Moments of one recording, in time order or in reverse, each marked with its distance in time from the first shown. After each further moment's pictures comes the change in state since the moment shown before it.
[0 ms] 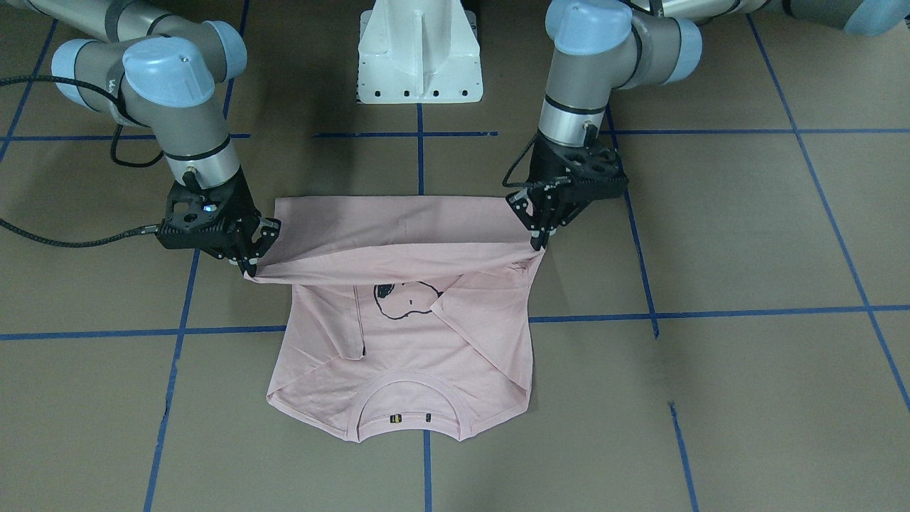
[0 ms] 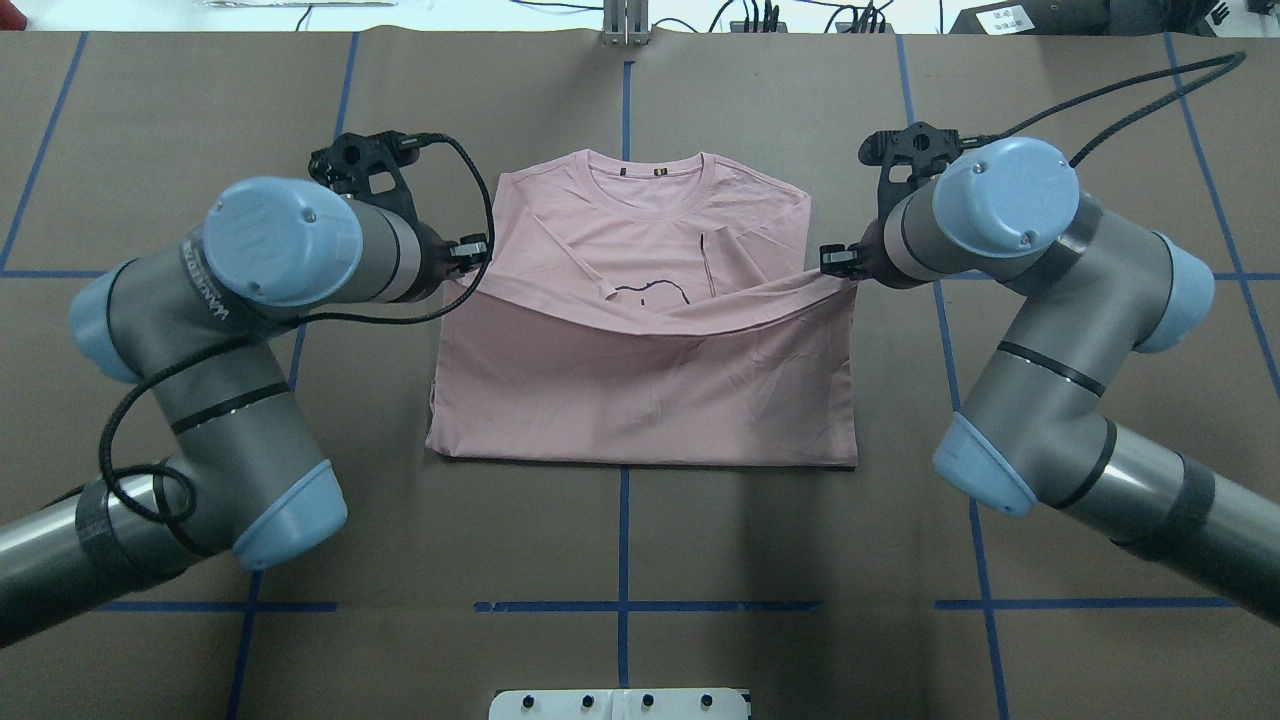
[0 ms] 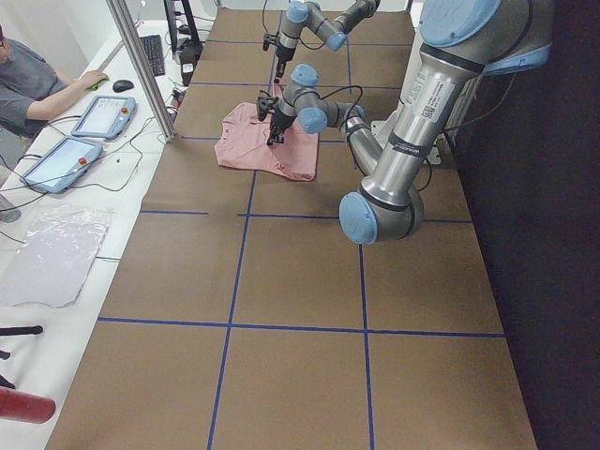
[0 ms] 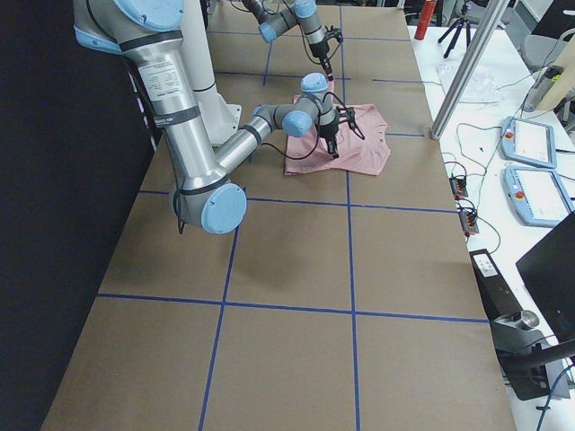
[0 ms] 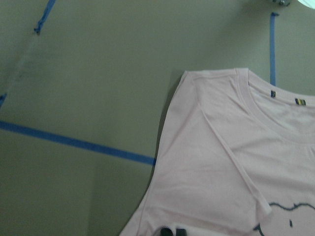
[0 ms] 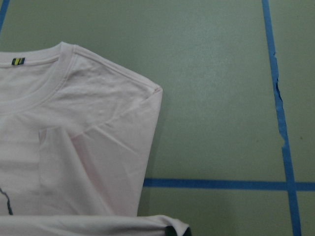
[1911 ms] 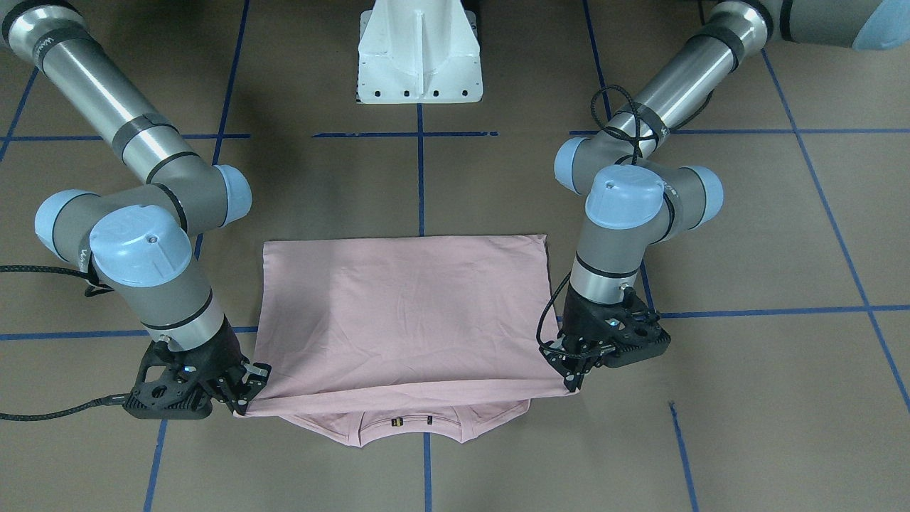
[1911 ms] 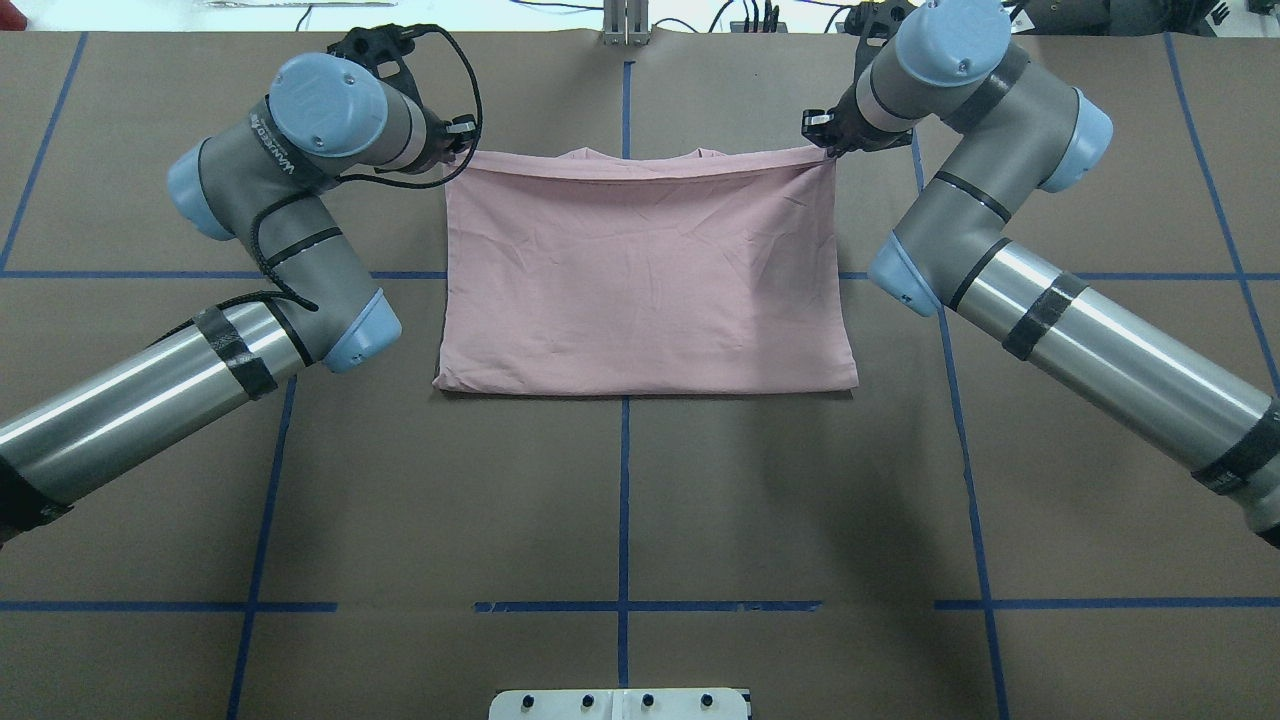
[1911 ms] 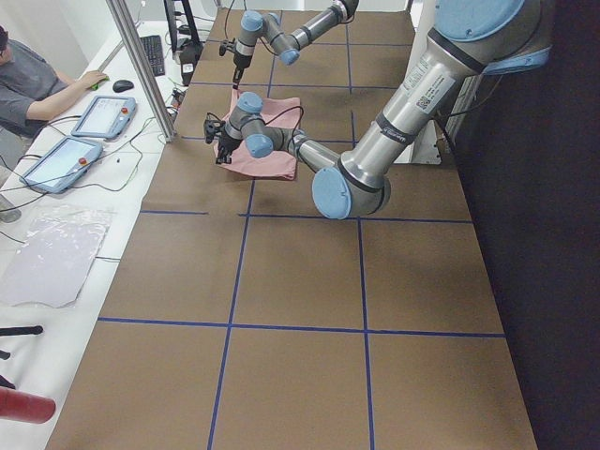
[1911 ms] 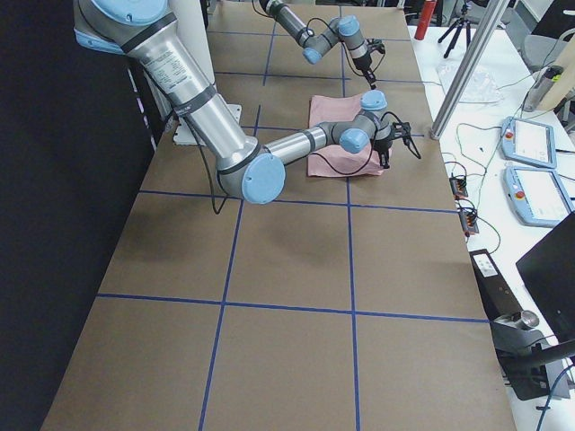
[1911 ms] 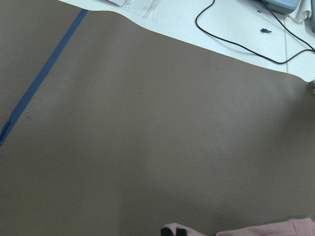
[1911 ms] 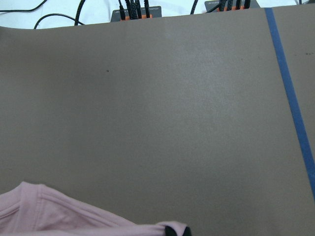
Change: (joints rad) left arm -0.139 -0.212 0.547 -0.340 -0.025 0.022; right arm 0.155 0.285 -0.565 0.301 0.095 -0.004
